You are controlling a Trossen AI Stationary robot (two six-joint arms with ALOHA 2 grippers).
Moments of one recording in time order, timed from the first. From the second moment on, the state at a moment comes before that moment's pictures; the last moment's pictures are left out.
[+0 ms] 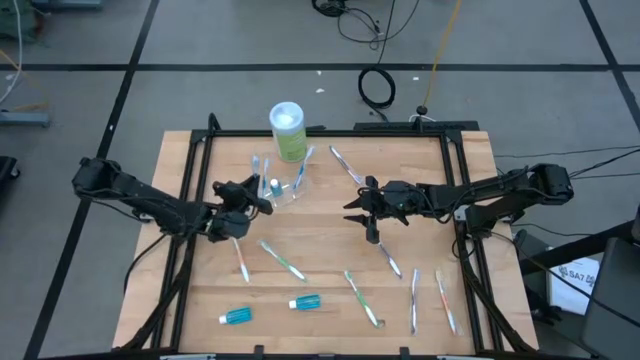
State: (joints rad) left arm -0.25 1.17 0.43 0.19 -1.34 -0.71; right arm -0.01 1.32 0.67 0.24 0.00 0.01
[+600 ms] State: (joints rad) left arm -0.23 1.32 0.43 0.19 -1.27 -0.93; right arm -0.01 1.32 0.67 0.24 0.00 0.01
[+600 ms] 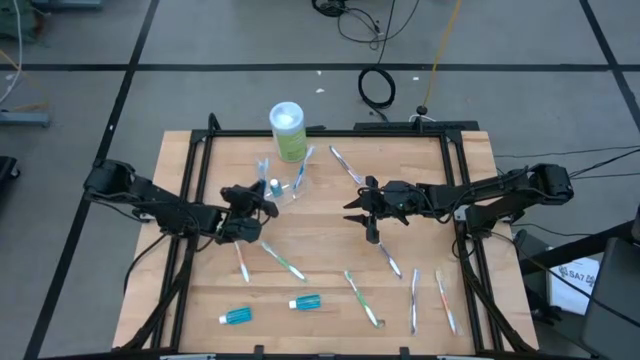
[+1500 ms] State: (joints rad) left arm -0.14 1.32 0.43 0.15 -1.07 -0.89; right arm -0.01 1.32 0.67 0.24 0.00 0.01
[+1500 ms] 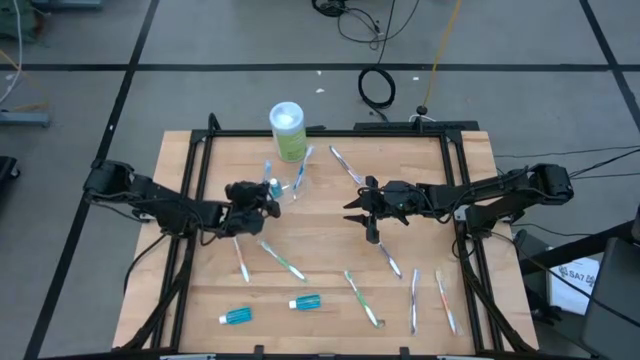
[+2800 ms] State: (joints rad) left arm 0.03 1.09 0.43 0.19 -0.82 -0.67; right arm -0.01 1.32 0.67 0.24 0.00 0.01
